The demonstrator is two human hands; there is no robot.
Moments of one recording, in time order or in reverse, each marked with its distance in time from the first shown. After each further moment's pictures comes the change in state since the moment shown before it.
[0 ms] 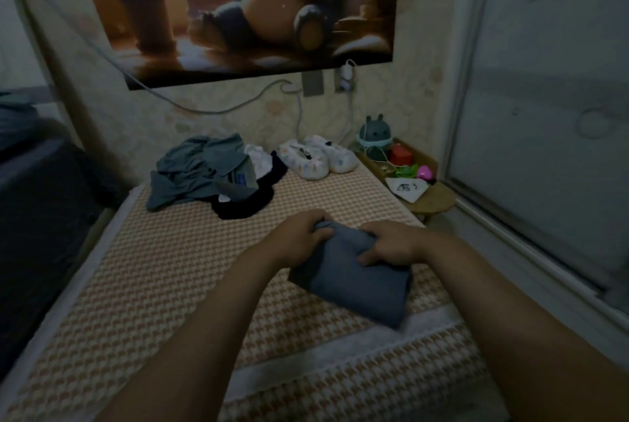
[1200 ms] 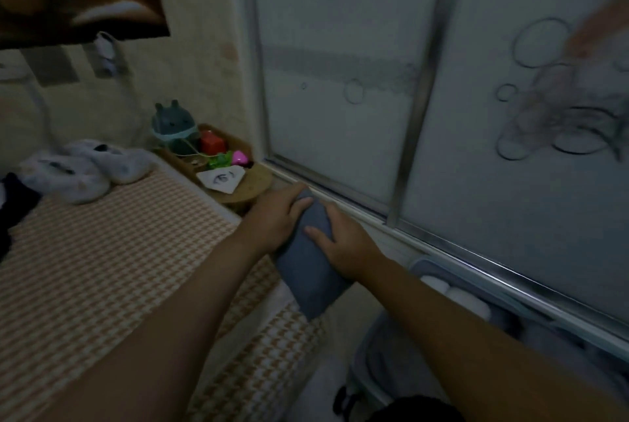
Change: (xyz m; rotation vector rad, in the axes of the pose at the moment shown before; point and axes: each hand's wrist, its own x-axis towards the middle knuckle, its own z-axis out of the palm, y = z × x) left_hand 0.147 0.174 0.195 -0.103 -0.078 0.569; right_hand -0.136 0.192 -0.007 0.157 0.859 0.210
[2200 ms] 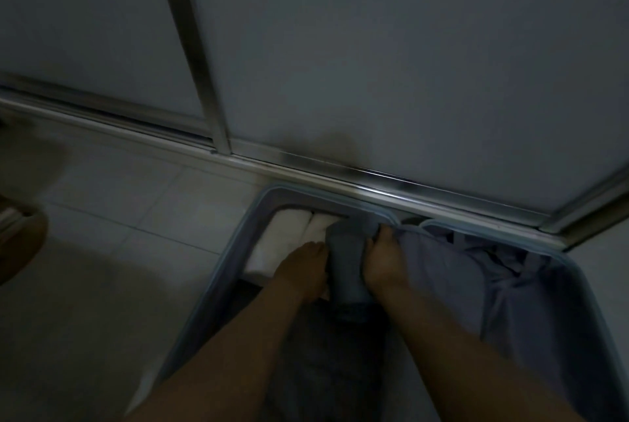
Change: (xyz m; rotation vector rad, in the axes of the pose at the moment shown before) left_hand 0.045 0.061 0.545 0.078 -0.908 0.130; right_hand -0.182 0.488 -0.072 -0.154 0.495 1.036
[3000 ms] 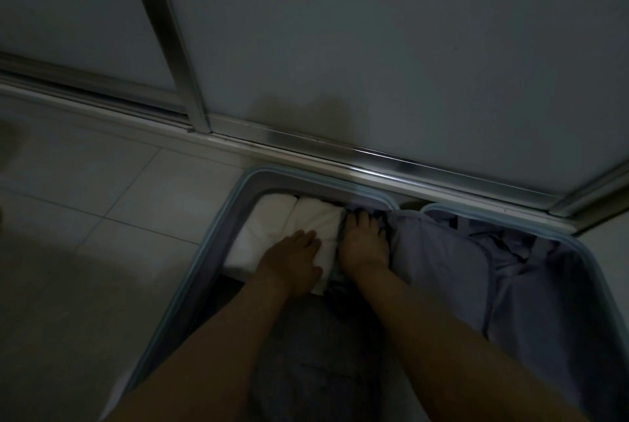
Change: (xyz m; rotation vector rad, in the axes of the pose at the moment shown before) left_hand 0.025 -0.033 0.028 0.186 -0.101 0.004; right_hand 0.023 0.002 0.041 -0.705 -0.163 -0.212
